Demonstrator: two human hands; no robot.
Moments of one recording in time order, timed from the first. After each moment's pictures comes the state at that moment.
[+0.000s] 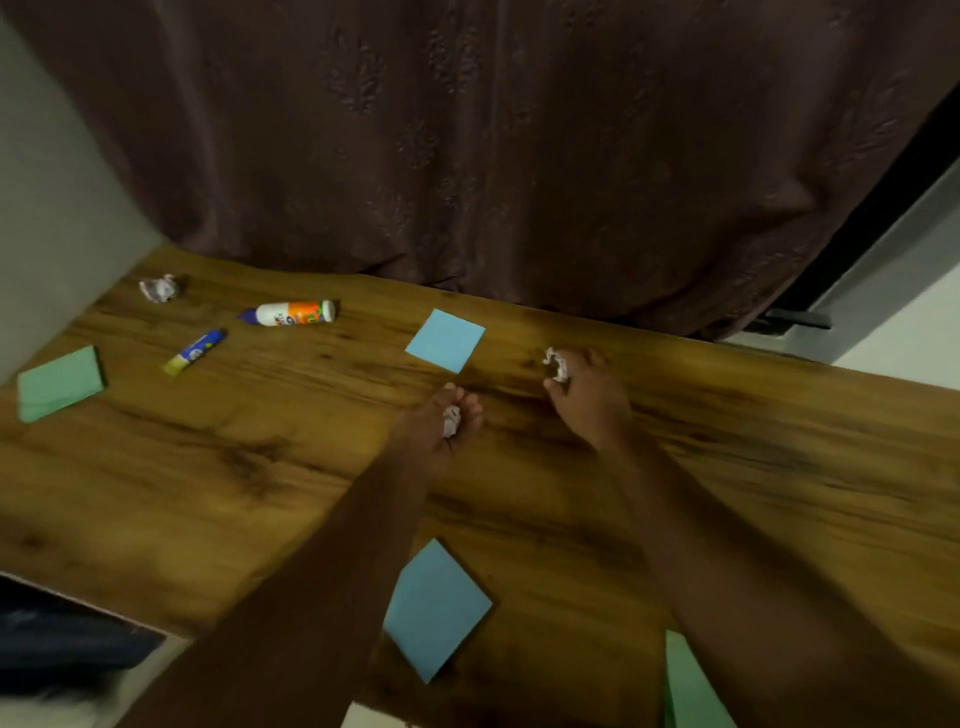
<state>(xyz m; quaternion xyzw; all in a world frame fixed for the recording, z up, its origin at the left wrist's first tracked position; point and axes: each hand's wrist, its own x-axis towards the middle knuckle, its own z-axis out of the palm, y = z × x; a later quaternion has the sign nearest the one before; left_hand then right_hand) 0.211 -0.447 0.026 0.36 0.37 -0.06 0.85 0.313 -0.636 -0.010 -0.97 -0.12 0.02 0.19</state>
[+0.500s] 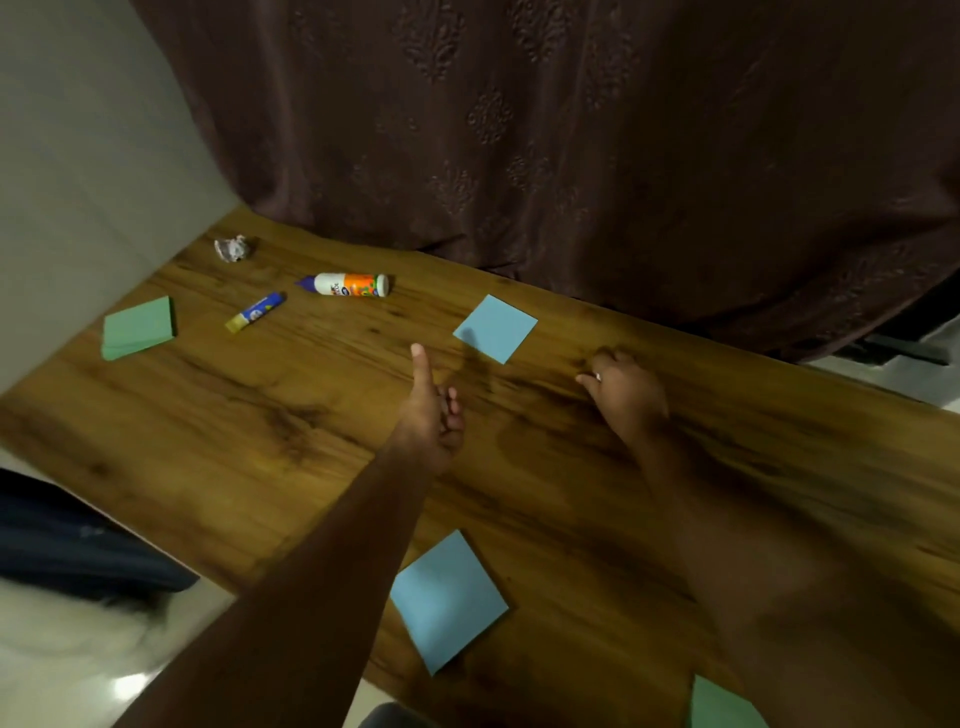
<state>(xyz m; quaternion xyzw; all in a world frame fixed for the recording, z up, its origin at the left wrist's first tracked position) 0.199 -0.421 0.027 0.41 0.43 -0.02 0.80 0.351 -0.620 -0.038 -0.98 -0.20 0.02 0.06</state>
